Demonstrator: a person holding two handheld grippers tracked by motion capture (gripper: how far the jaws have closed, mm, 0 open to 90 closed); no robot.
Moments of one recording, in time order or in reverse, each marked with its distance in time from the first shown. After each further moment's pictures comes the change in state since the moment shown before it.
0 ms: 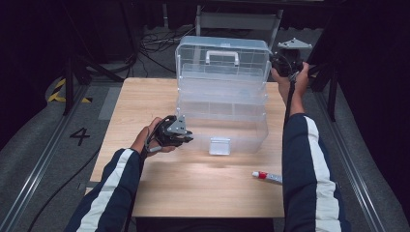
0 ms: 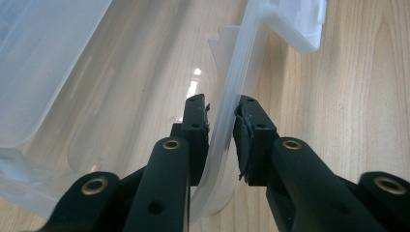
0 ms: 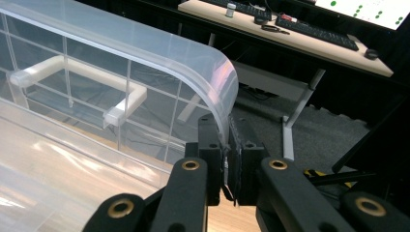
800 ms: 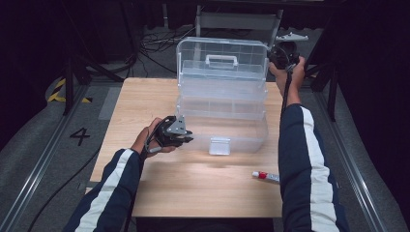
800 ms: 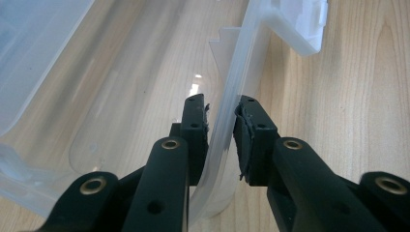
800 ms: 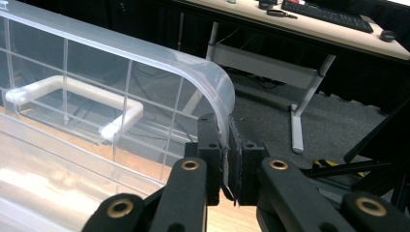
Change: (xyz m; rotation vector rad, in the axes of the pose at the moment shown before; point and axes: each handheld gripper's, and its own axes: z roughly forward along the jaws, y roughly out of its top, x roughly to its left) left arm -0.001 -0.001 0.000 -0.011 0.017 0.005; right arm -0.009 0.008 0.033 0.051 0.015 0.030
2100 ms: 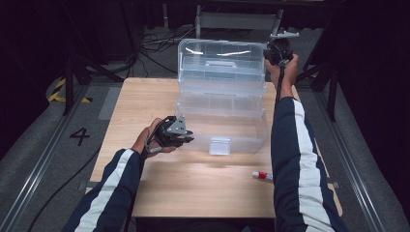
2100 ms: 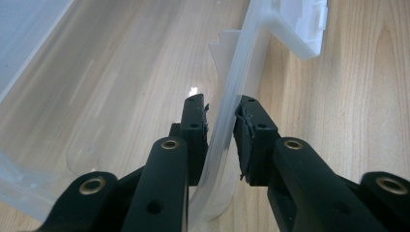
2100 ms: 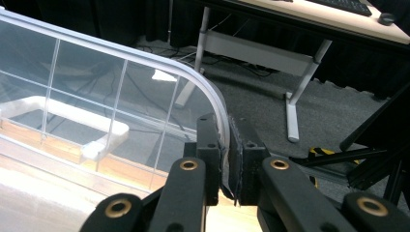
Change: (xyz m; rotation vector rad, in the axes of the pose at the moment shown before) left arm 0.000 0.000 0.001 -0.011 -0.004 -0.012; right arm -0.003 0.001 0.039 0.055 -0.030 0.019
